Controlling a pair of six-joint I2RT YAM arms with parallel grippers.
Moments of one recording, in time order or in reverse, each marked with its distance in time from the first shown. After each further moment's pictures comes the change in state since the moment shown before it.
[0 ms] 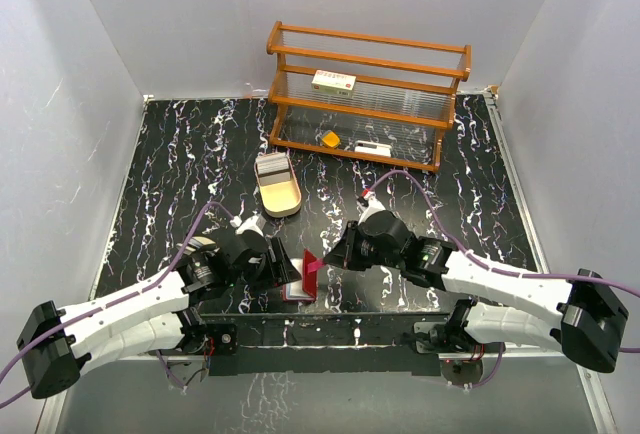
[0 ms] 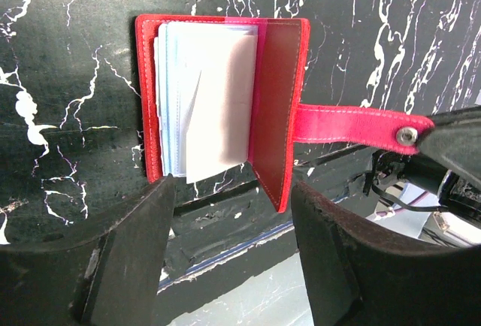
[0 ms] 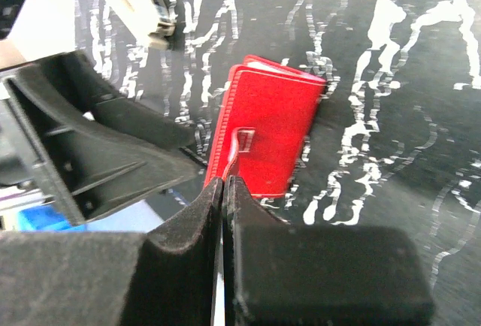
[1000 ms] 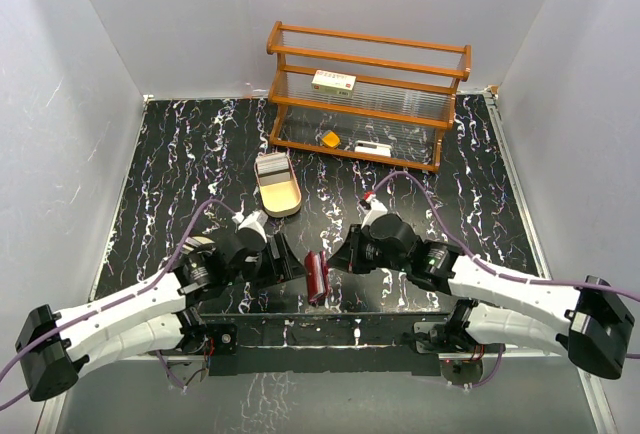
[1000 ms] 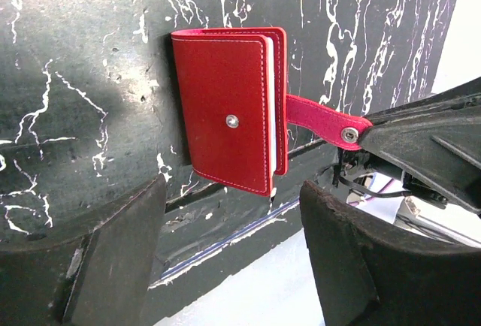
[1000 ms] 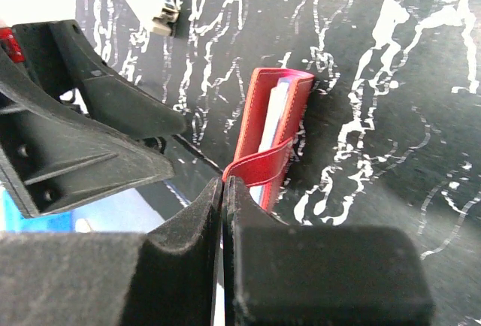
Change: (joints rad) left arm 0.000 -0.008 0.015 0.067 0.033 0.016; right arm 0.000 -0.067 -0.034 -0.045 0.006 -0.091
